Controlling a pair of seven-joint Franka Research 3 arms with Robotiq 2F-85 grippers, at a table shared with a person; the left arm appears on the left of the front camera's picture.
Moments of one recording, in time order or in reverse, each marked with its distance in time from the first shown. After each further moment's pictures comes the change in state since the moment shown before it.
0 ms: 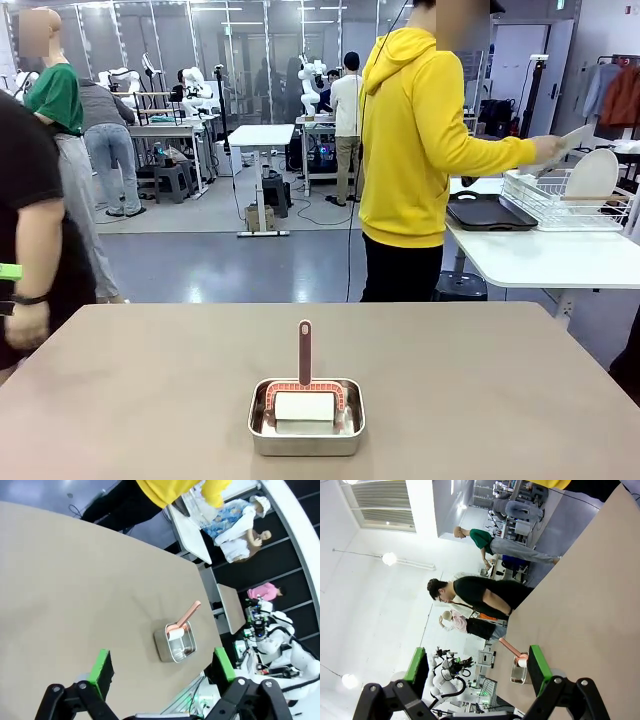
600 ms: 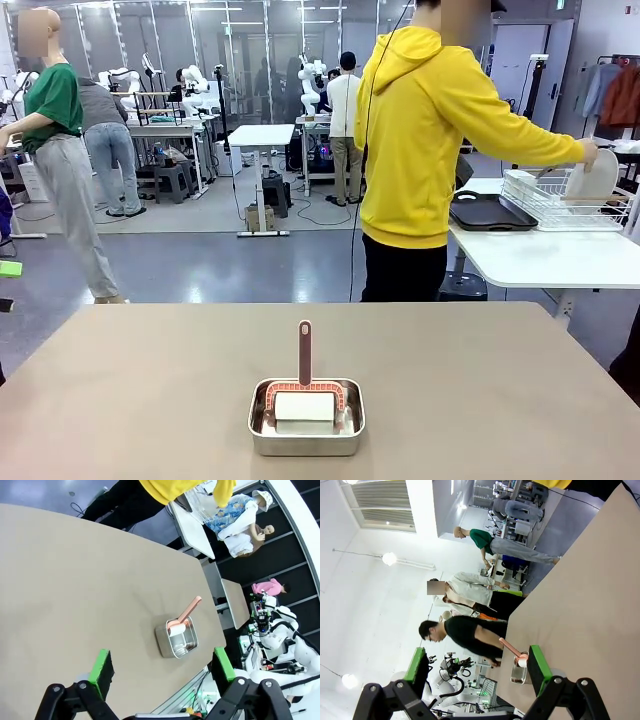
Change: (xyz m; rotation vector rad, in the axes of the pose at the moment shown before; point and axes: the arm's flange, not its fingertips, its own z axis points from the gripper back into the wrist) left arm 0.001 -0.014 0.002 0.020 0.022 -0.026; right arm 0.000 0.000 0.000 0.000 0.000 0.000
